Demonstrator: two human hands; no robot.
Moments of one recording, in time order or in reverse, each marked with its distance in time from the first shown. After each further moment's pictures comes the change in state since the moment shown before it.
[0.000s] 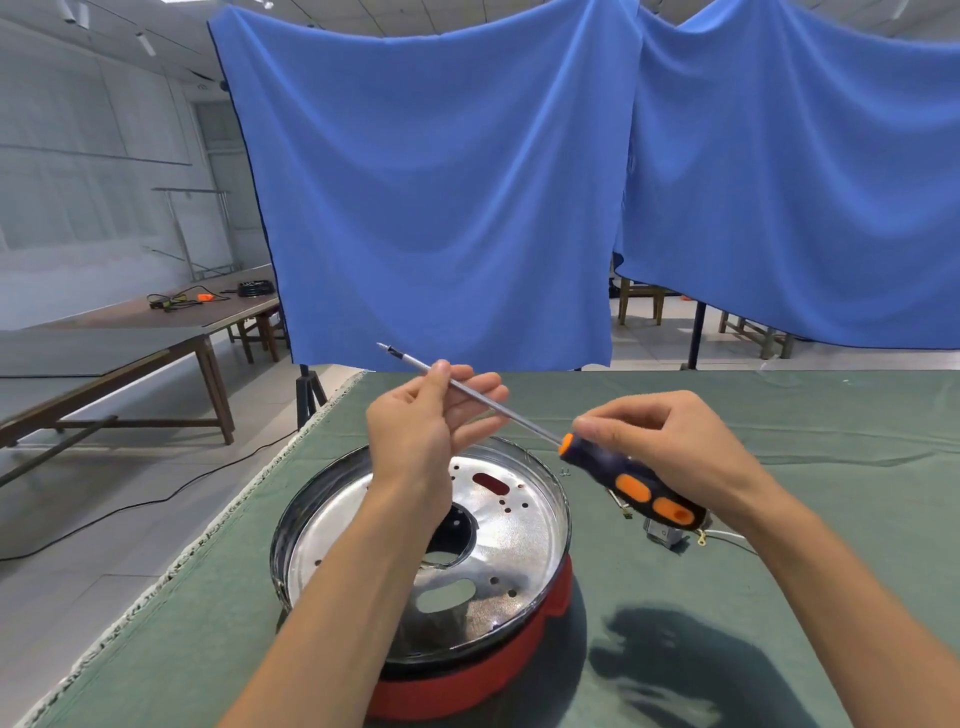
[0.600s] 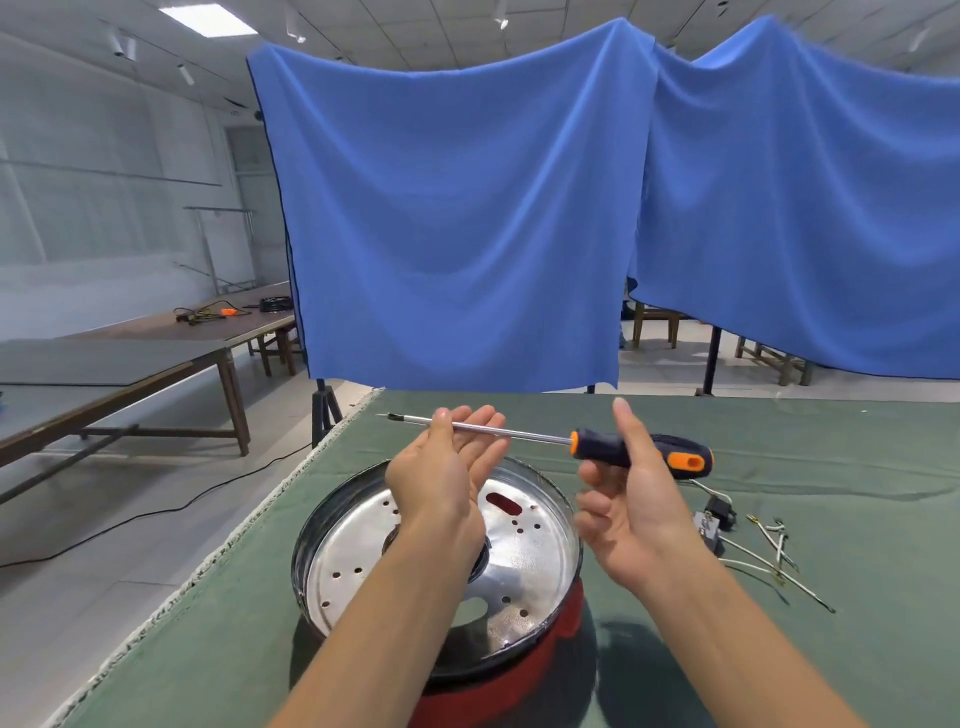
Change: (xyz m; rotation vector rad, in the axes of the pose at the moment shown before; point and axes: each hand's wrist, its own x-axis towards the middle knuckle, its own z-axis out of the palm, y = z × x) left_hand -0.015 -0.006 0.005 -0.216 0.237 -0.137; right_hand 0.000 -0.014 0.058 1.101 0.255 0.574
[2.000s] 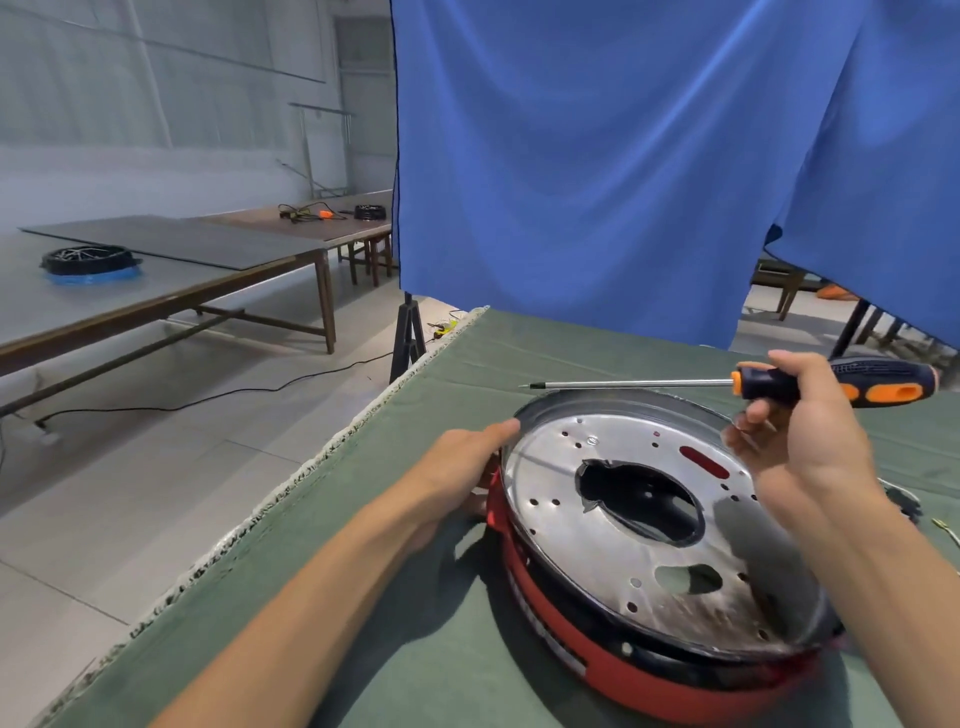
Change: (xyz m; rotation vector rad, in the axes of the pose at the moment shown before) left_hand 0.039 0.035 -0.137 0.772 -0.311 -0.165; right_hand 0.037 0.017 0.023 -0.142 0.081 -0.288
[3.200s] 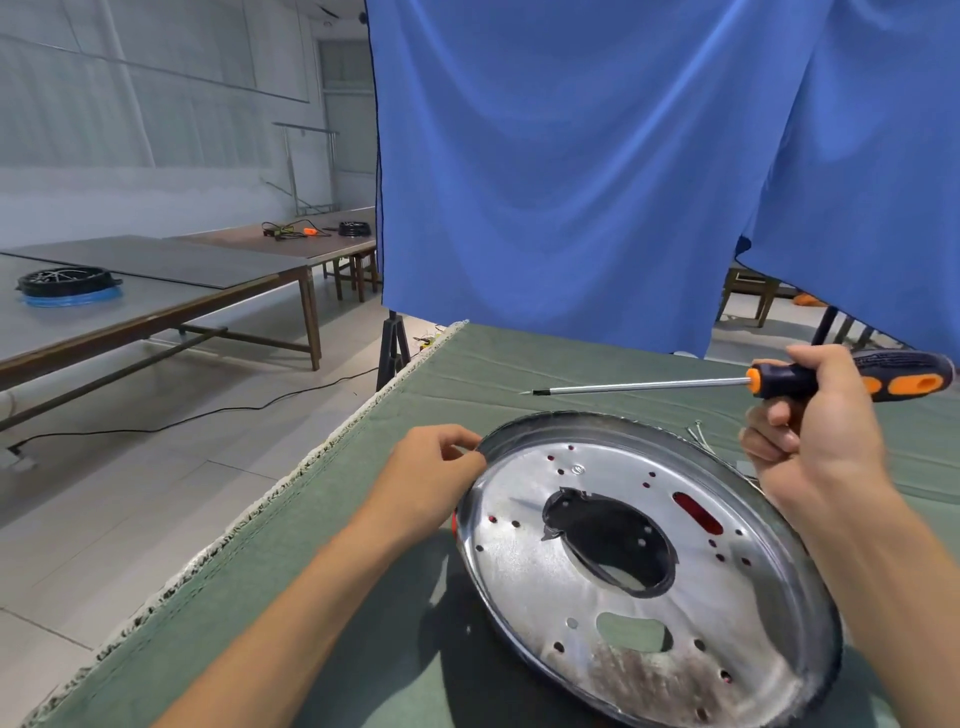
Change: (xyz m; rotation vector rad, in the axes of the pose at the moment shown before) left_hand -0.009 0.006 0.003 0.452 0.214 0.273; right_hand 0.001 -0.029 -0.019 0.033 -0.002 -0.042
